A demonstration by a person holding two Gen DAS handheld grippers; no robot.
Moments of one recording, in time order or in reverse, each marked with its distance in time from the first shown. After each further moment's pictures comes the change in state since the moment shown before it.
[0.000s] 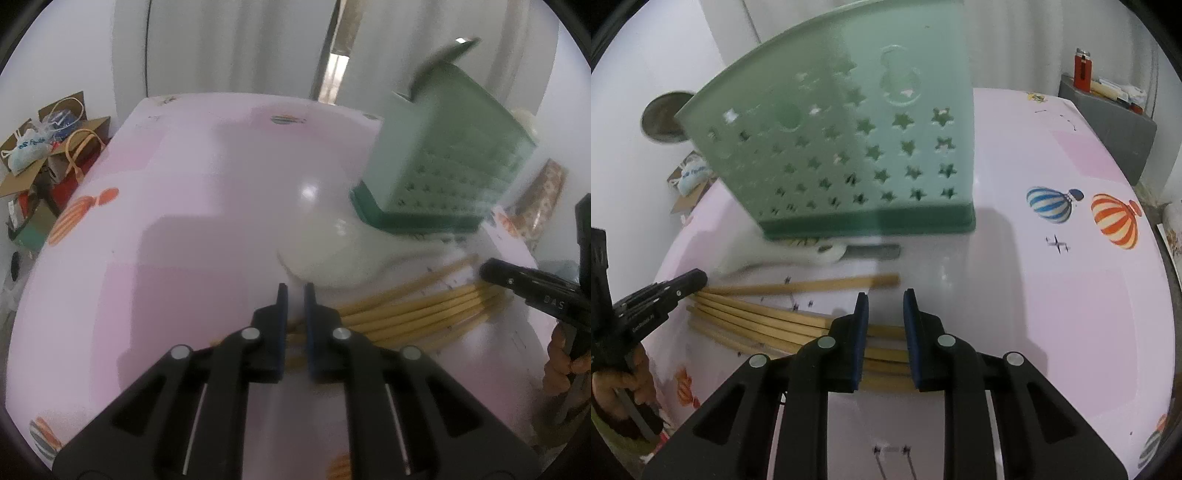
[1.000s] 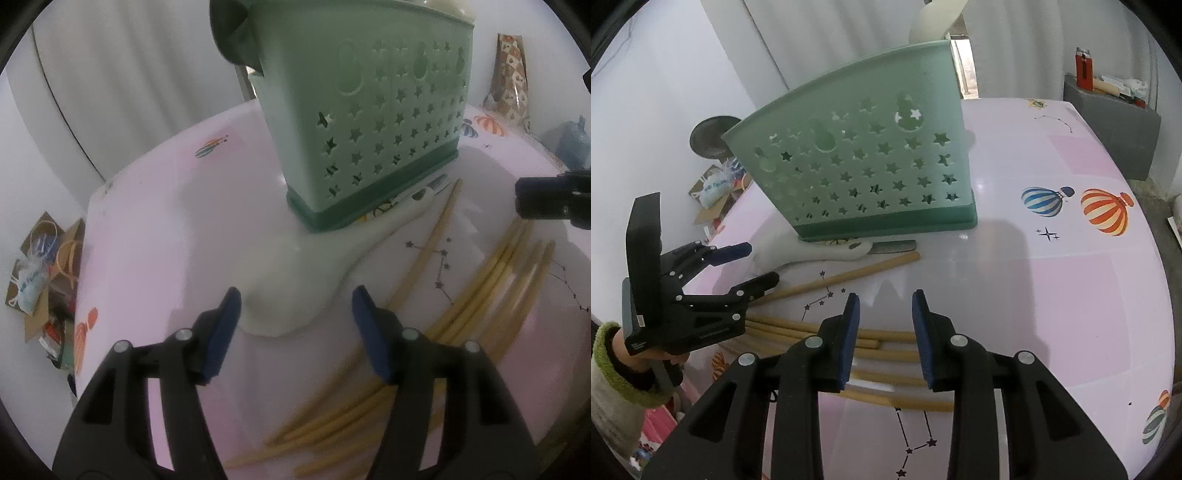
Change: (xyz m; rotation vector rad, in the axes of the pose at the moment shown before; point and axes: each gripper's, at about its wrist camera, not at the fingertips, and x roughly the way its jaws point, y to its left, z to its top) left arm 0.031 -0.063 0.026 0.492 0.059 0.110; right arm -0.038 -0.002 -0.010 0.039 -0.045 0.086
